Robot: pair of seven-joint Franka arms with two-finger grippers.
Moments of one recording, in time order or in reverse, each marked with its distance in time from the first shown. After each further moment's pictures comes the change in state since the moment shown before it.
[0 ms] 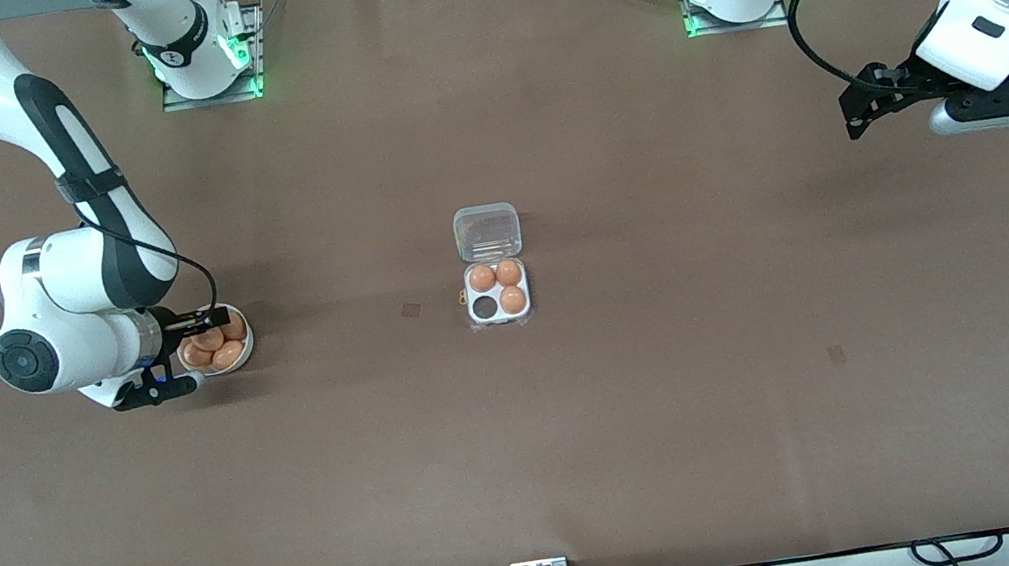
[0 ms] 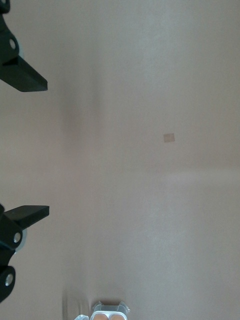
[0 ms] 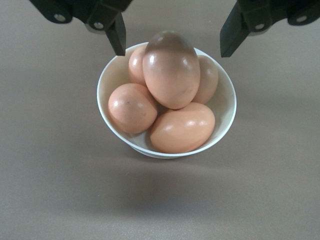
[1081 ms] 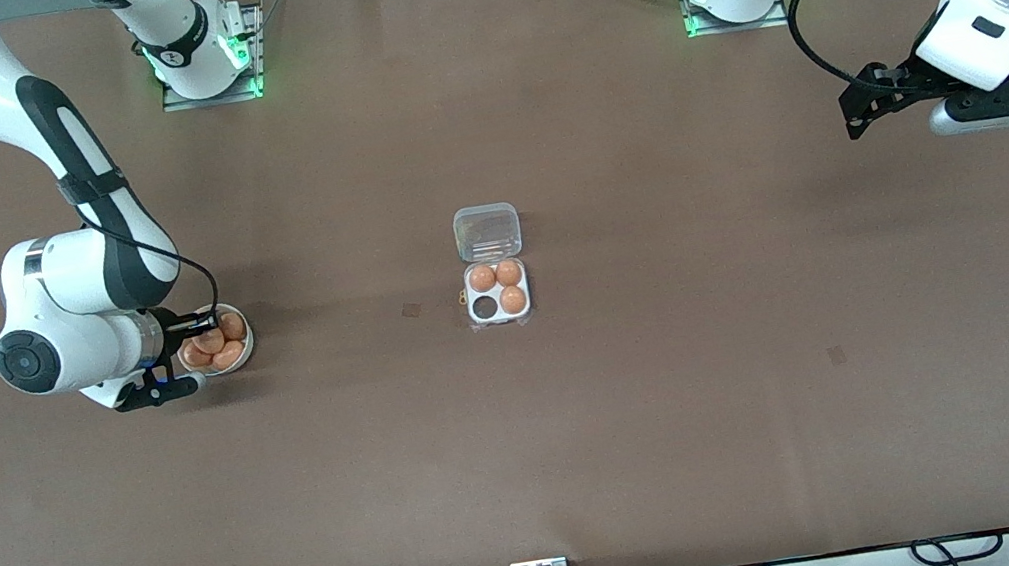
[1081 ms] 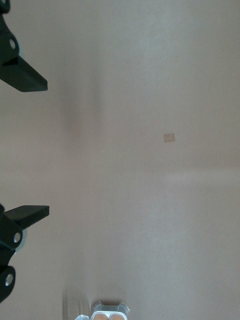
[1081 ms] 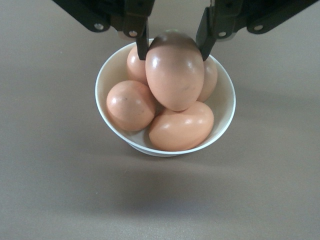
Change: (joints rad) left arm 0.000 0.000 0.000 0.000 0.000 -0.001 0.000; right arm 0.002 0.004 0.003 0.004 0.001 0.004 0.000
